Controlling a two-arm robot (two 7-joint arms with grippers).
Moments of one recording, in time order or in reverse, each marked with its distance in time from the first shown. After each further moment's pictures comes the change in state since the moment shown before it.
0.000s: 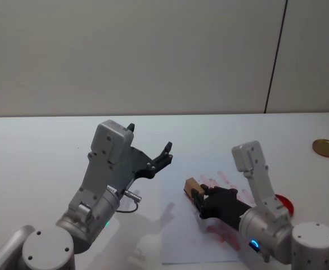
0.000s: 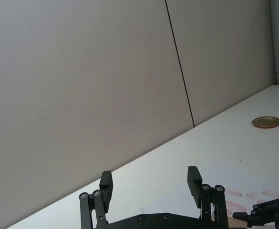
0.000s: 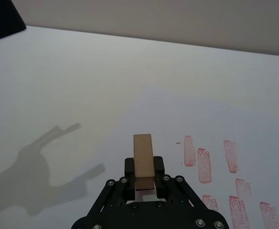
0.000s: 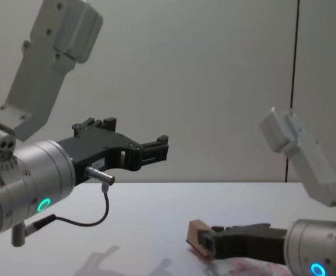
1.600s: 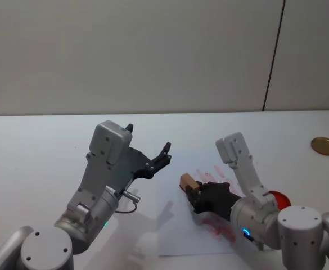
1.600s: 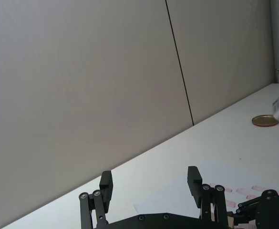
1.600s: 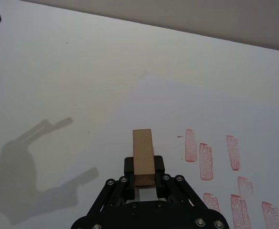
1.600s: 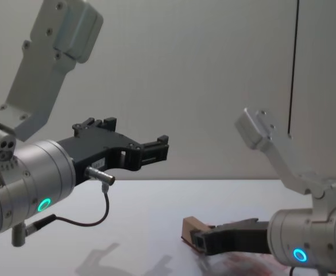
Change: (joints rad) left arm 0.000 0.000 0.000 0.000 0.000 0.000 0.000; right arm 0.079 -0.018 -0.023 0.060 -0.070 0.073 0.005
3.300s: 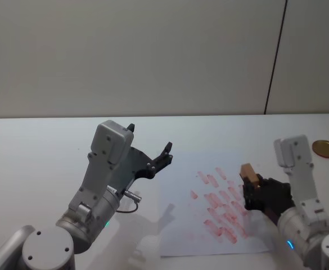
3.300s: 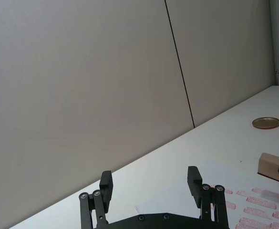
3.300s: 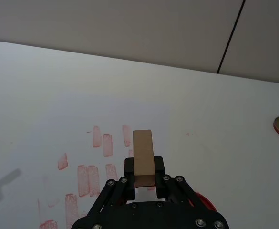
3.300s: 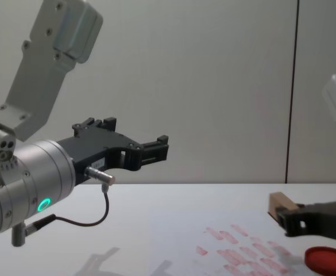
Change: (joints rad) left arm 0.000 0.000 0.000 0.000 0.000 0.000 0.000; right arm -0.220 0.082 0.042 -0.345 0.035 0.044 -0.336
